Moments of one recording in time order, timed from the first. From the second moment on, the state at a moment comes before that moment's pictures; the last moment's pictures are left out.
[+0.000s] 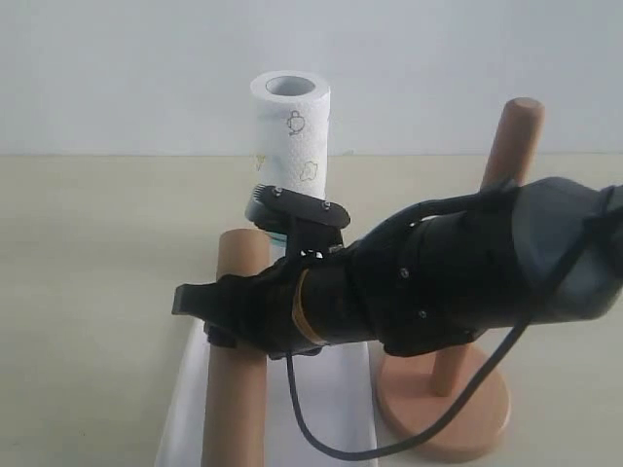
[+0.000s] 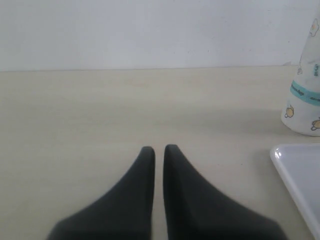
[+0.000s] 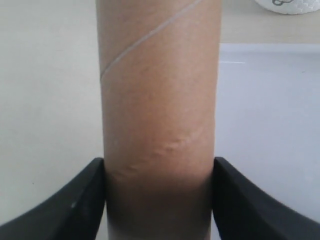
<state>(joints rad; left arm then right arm) -0.02 0.00 0.00 0.02 0.29 -0.03 0.92 1.81 -0.97 -1.34 -0.01 2.10</state>
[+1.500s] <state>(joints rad) -0.02 0.00 0.00 0.02 0.29 -0.03 0.92 0.55 -0.51 -1.69 0.52 1.67</state>
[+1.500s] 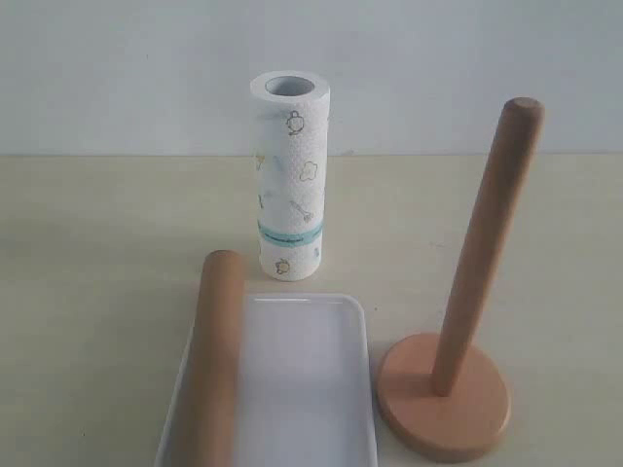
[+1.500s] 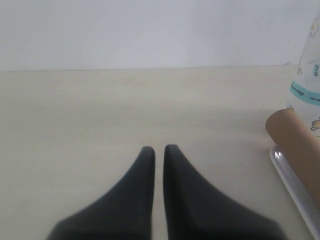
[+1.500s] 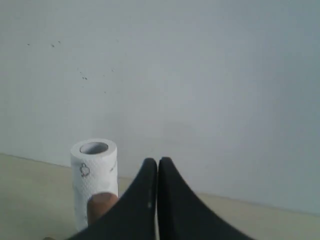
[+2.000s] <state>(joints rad) -0.02 0.00 0.00 0.02 0.29 -0.03 0.92 0.55 -0.50 -1.53 0.55 1.69</state>
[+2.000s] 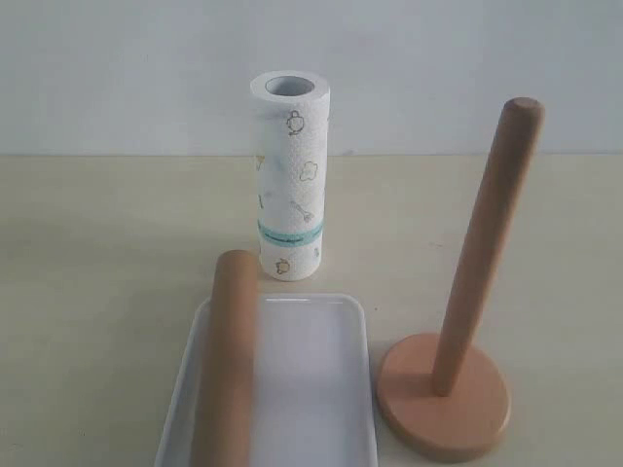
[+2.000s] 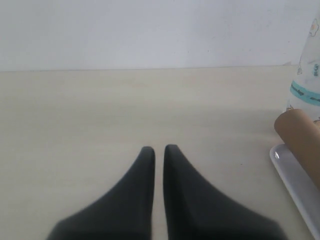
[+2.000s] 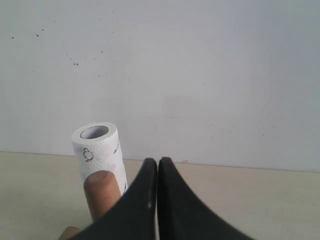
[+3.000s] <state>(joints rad) -0.02 0.00 0.00 0.02 0.29 -0.03 0.09 0.19 -0.41 -1.53 -0.21 1.53</state>
